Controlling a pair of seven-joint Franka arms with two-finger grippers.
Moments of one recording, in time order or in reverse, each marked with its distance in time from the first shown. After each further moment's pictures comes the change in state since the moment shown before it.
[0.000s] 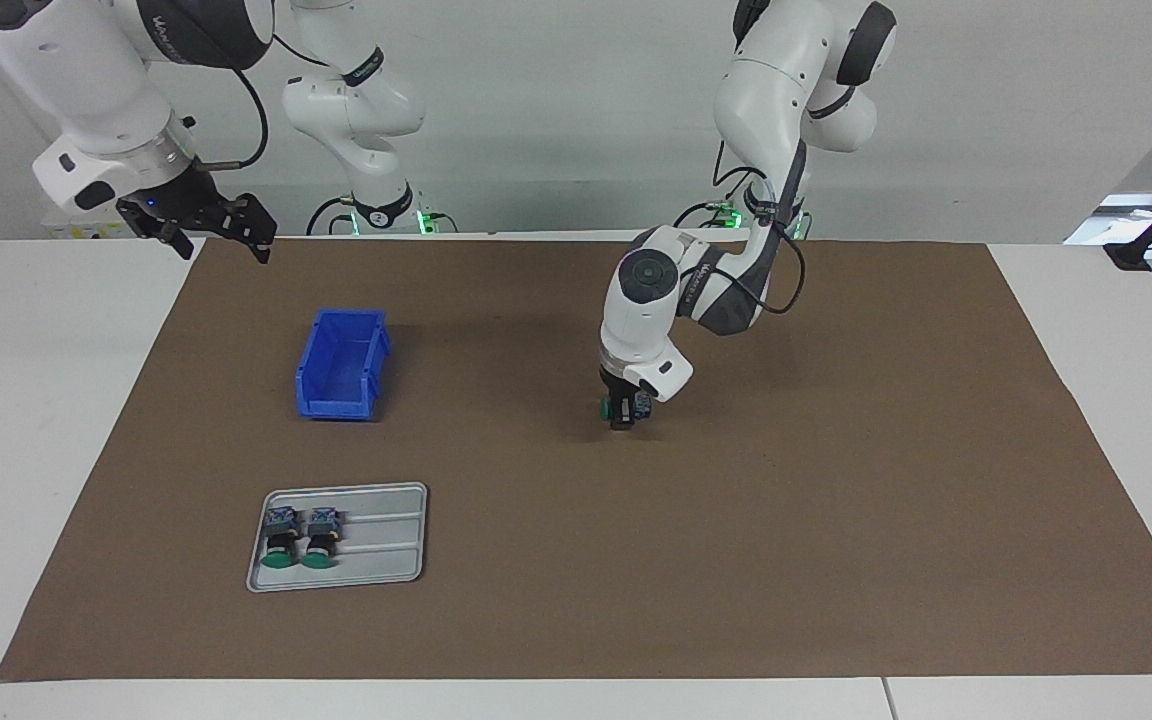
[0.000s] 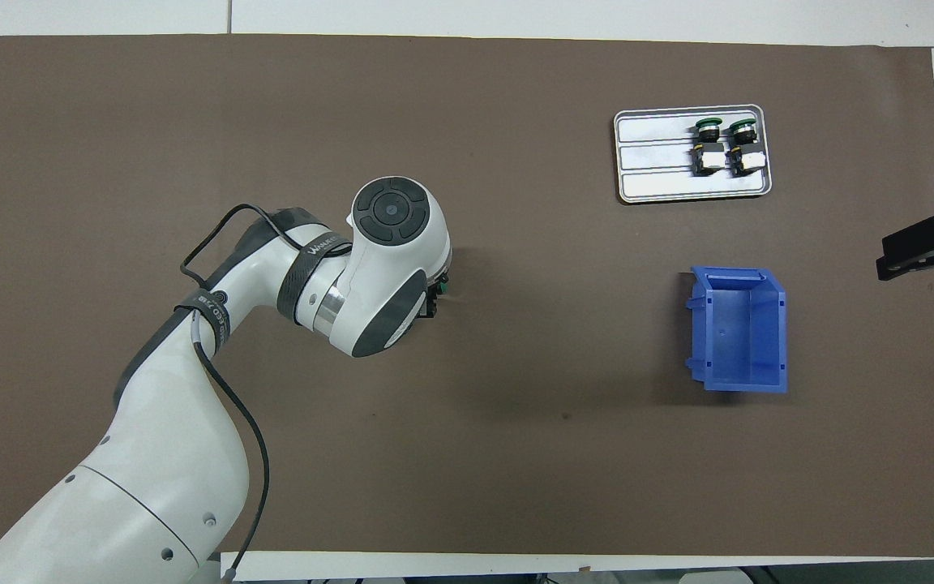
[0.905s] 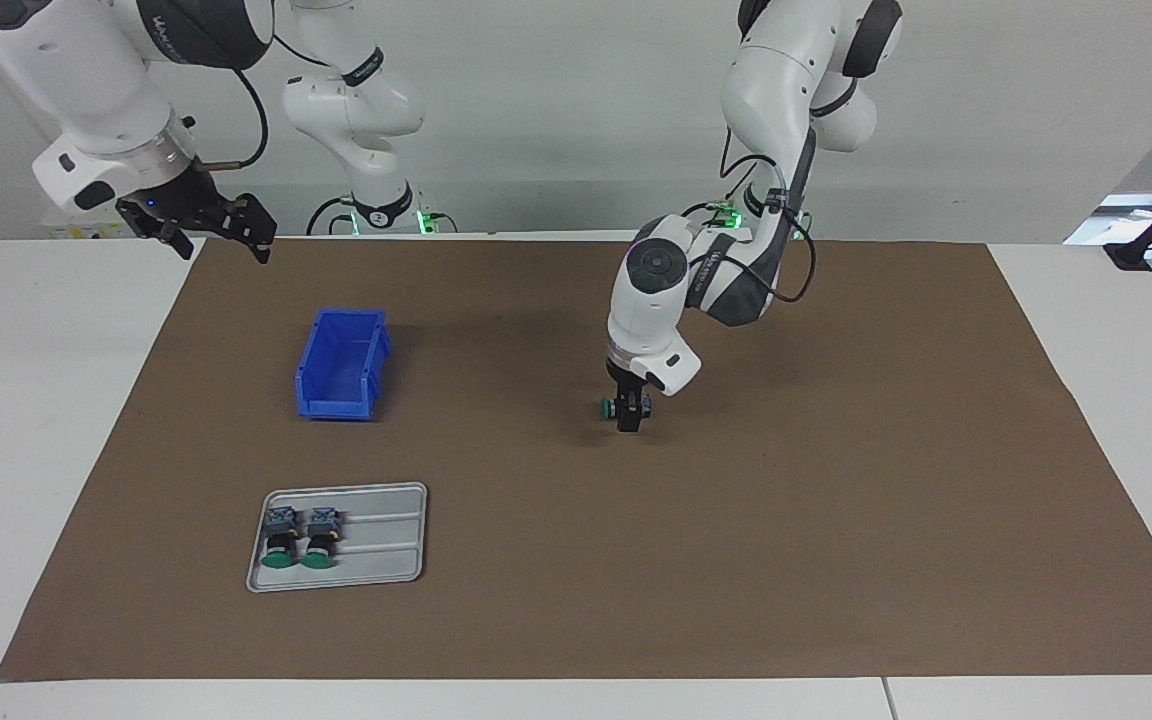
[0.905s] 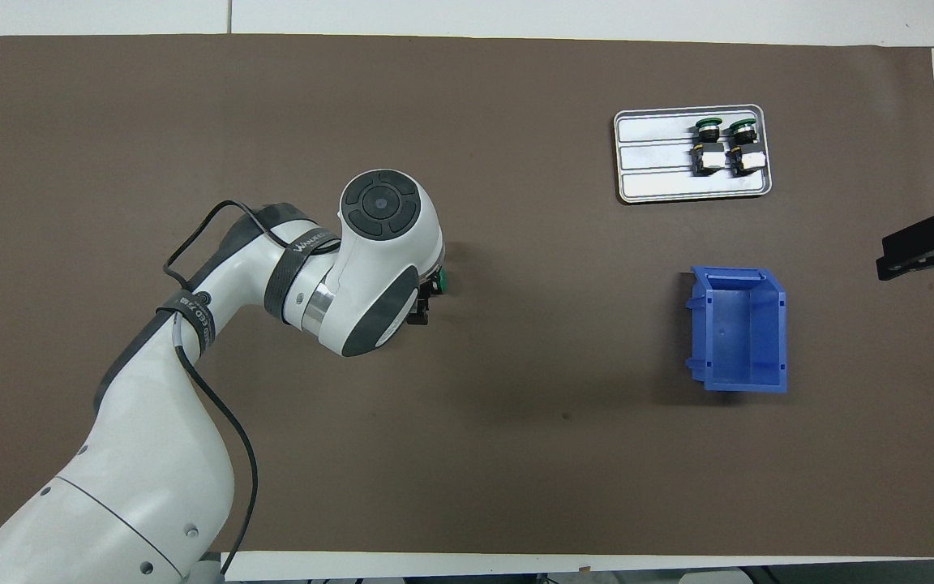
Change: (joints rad) left arm 0.008 -0.021 0.000 -0.002 0.000 -0.032 0.030; right arm 0.000 0.000 0.000 0.000 0.000 0.000 0.000
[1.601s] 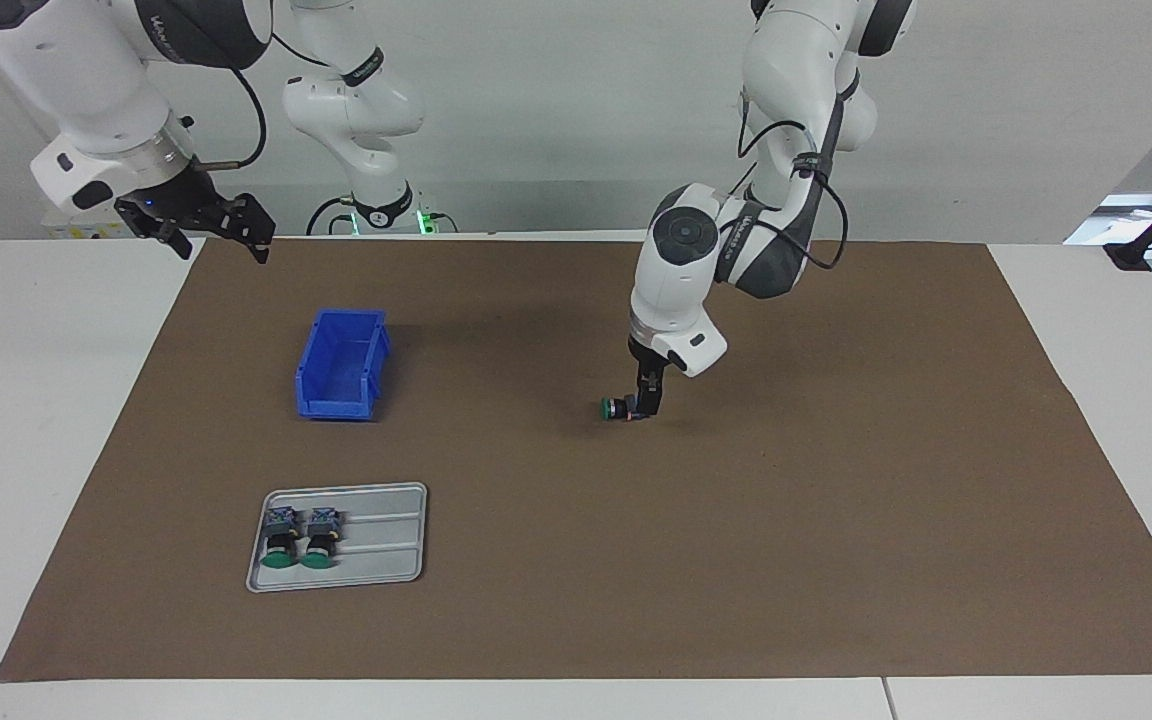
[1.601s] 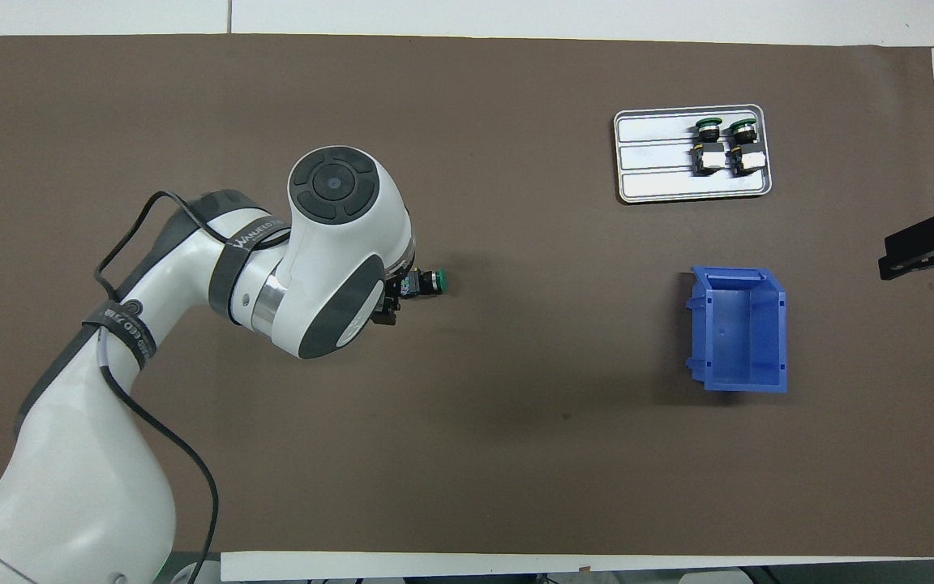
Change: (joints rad) left arm 0.032 -0.085 0.000 -0.009 0.000 -0.087 0.095; right arm 0.000 0.000 0.001 0.001 0.000 0.000 0.000
